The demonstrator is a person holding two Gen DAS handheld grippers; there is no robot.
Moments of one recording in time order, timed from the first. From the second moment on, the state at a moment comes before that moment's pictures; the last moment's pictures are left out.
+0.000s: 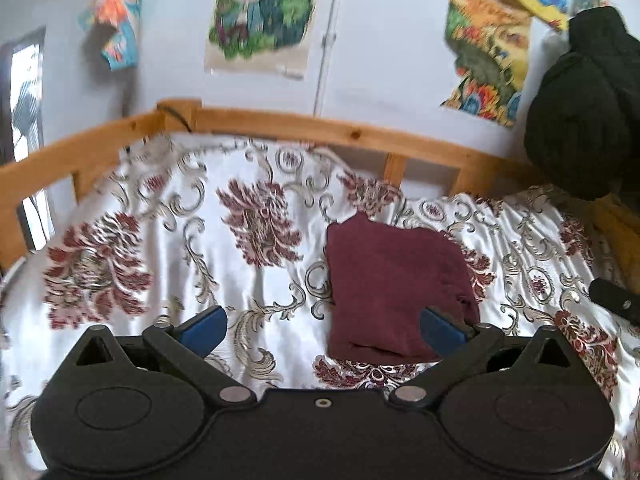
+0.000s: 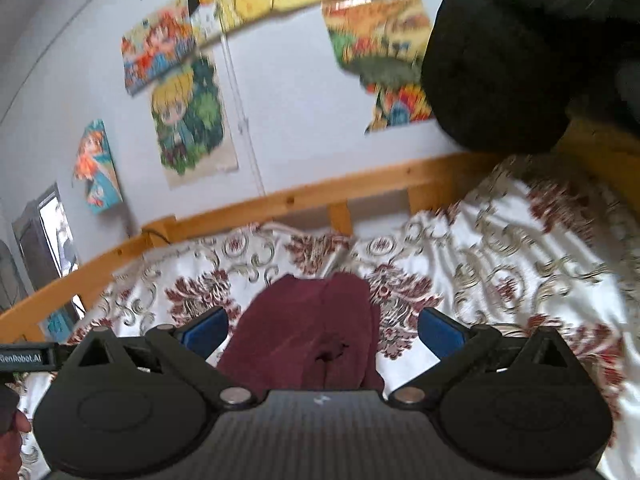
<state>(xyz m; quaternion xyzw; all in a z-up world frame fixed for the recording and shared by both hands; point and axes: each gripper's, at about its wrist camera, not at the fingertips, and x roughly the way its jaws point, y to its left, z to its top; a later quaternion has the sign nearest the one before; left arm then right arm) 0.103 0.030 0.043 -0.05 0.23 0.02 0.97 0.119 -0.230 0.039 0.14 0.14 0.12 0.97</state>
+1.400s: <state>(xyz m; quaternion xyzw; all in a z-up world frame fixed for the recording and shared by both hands) 0.051 0.018 -0.007 -0.01 0.23 0.03 0.97 0.053 -0.221 -0.004 0.12 0.17 0.13 0.97</state>
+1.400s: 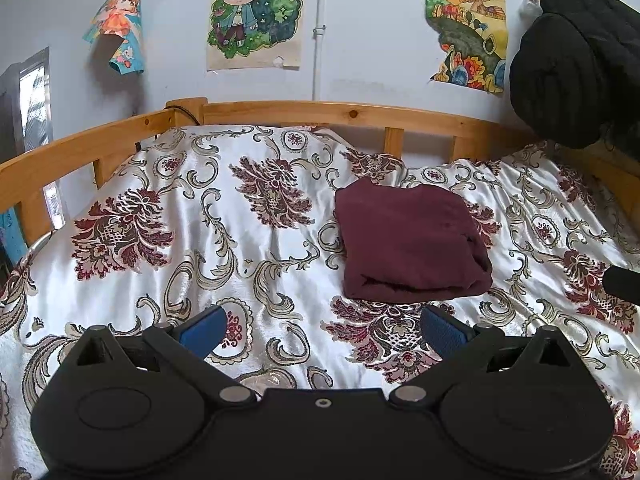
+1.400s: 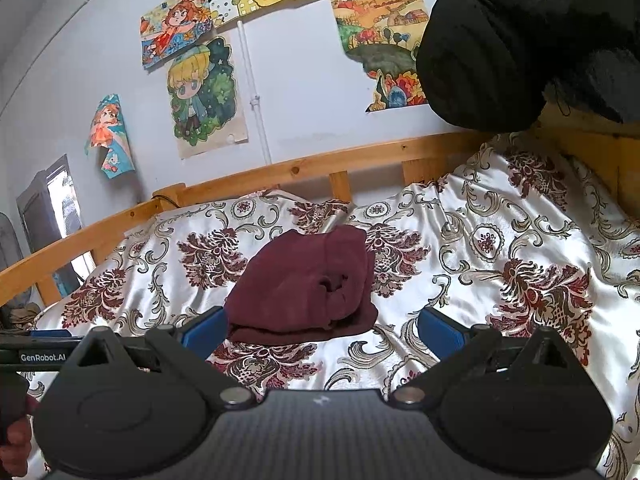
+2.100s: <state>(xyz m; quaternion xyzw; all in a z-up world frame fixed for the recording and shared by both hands) 0.051 0.019 -0.008 -0.01 0.23 0.04 0.97 0.053 -0.222 -0.006 0.12 0.17 0.12 0.97</state>
